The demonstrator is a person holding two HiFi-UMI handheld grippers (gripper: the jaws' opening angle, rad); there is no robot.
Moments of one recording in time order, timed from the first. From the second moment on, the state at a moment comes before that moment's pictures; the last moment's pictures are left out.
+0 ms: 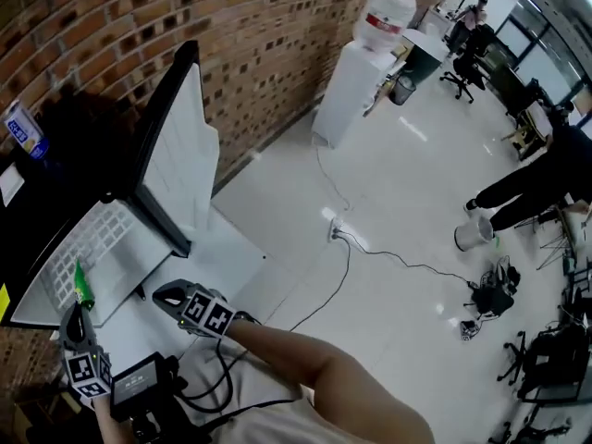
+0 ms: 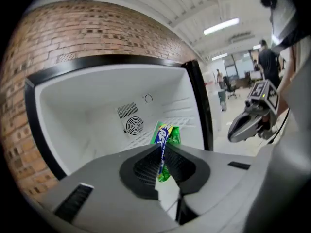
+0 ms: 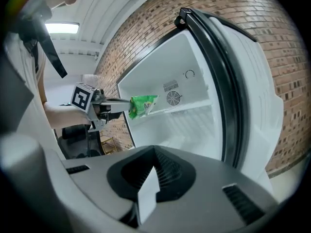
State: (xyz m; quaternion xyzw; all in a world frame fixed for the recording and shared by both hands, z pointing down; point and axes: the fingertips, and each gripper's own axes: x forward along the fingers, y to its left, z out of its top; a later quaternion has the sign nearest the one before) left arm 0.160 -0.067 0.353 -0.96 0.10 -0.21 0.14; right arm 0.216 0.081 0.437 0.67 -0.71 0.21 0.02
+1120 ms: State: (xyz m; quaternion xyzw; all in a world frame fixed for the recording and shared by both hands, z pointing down) left arm -0.062 -0.117 0.450 -0.96 0.19 -0.18 -0.06; right arm 0.059 -0.038 0.458 0.57 -0.79 0.22 0.07
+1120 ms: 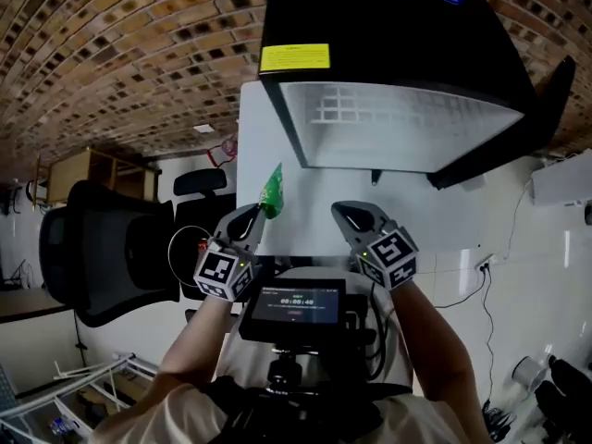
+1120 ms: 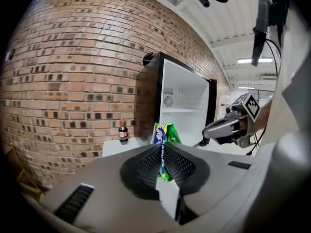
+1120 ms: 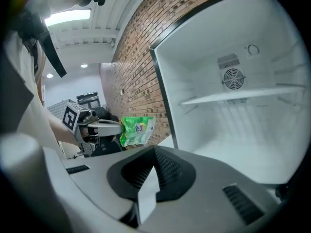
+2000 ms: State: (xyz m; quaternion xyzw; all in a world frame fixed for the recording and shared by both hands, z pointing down) left arm -0.297 -0.134 0.579 -0.87 0.38 -0.27 -0.15; right arm -0.104 -0.121 0.503 0.41 -0.86 0.25 0.15
